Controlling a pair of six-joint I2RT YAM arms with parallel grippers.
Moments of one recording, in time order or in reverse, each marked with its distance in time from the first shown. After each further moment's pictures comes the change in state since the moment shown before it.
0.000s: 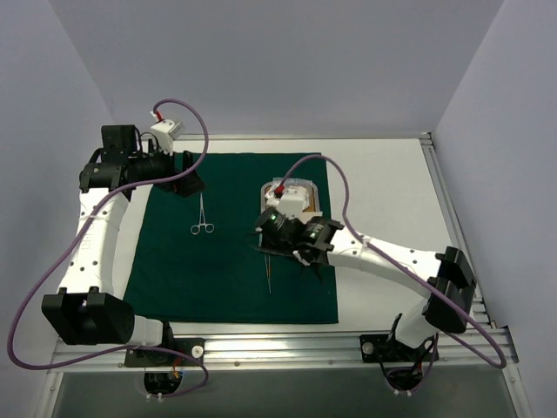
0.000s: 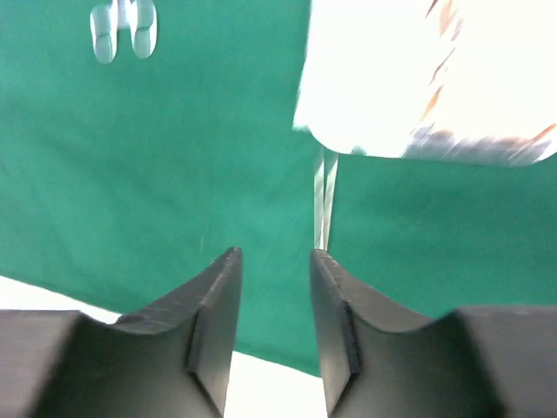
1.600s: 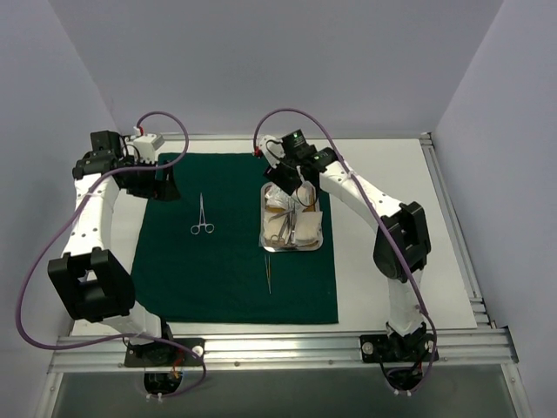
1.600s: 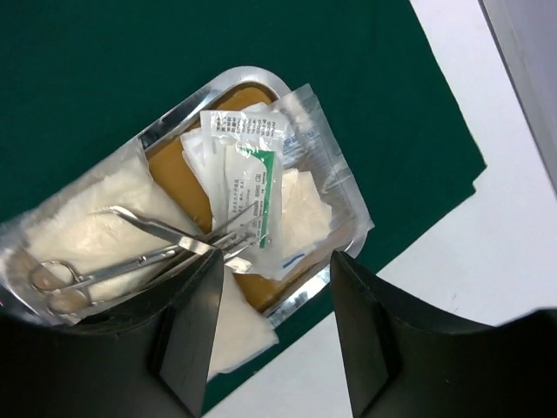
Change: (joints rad) left arm 0.200 0.180 -0.024 -0.065 -0.144 0.124; right arm -0.500 0.414 0.512 0.040 -0.414 -1.403
